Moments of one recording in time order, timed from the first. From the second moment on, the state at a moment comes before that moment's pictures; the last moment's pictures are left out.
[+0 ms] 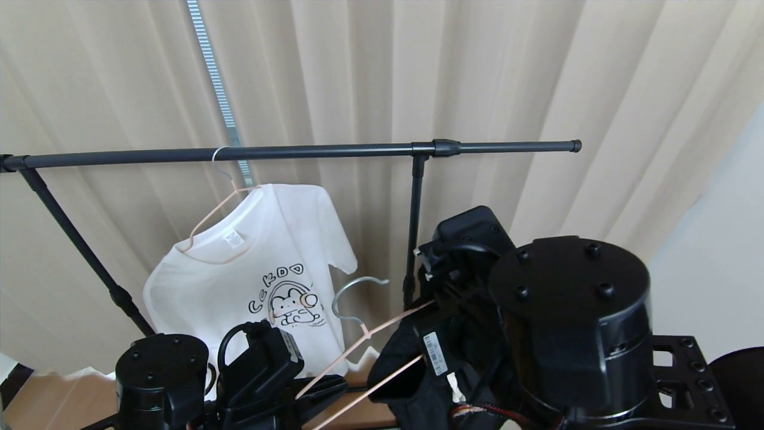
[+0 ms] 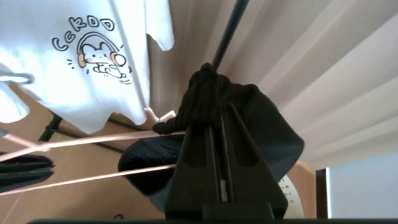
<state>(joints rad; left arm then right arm) -0.64 1.78 -0.13 -1.26 -0.29 0.21 1.12 1.71 -0.95 -0.32 -0.81 0.14</state>
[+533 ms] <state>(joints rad) -0.64 1.79 -0.13 -1.27 -0.29 0.20 1.19 1.75 -1.00 -0.36 -0.81 0.22</state>
